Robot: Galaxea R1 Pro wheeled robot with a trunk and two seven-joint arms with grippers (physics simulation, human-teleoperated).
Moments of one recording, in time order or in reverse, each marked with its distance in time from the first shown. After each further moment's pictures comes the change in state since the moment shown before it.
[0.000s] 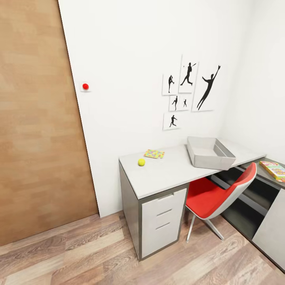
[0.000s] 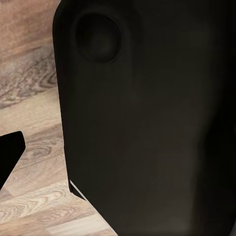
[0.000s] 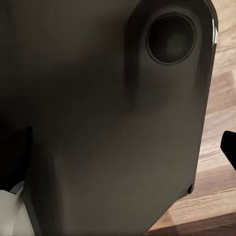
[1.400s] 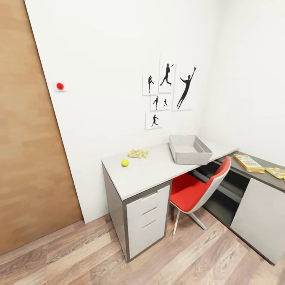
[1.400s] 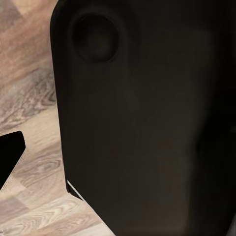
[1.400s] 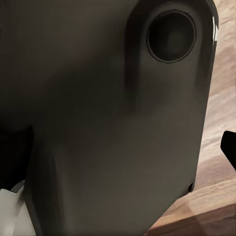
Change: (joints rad) left arm 0.000 -0.002 0.009 0.000 -0.002 0.000 -0.003; right arm 0.000 0.000 -0.001 0.001 -0.004 0.003 0.000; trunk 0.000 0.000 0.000
